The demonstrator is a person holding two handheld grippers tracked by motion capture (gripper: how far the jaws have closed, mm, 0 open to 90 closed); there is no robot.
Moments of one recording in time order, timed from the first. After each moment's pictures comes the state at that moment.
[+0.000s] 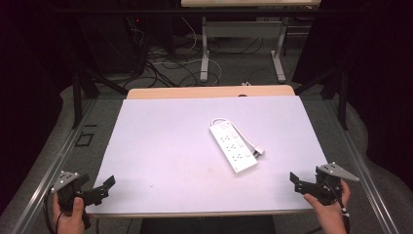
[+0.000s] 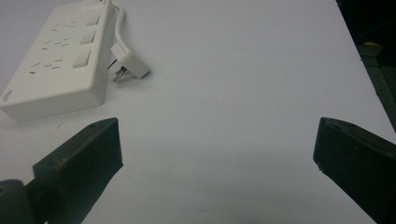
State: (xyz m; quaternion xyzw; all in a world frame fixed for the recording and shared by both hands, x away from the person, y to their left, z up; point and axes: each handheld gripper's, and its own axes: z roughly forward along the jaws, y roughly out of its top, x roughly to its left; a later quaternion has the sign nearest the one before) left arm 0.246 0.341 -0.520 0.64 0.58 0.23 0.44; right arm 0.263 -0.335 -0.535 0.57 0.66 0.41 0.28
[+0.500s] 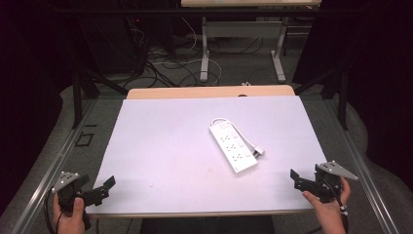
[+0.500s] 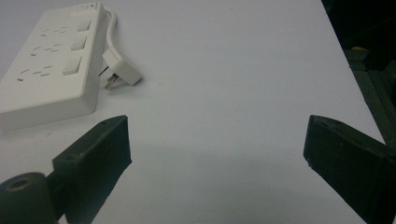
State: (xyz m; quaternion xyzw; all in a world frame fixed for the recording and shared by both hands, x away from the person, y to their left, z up) left arm 0.245 0.340 -0.520 0.64 0.59 0.23 0.44; right arm 0.267 -0.333 -0.533 0.57 0.66 0.40 0.29
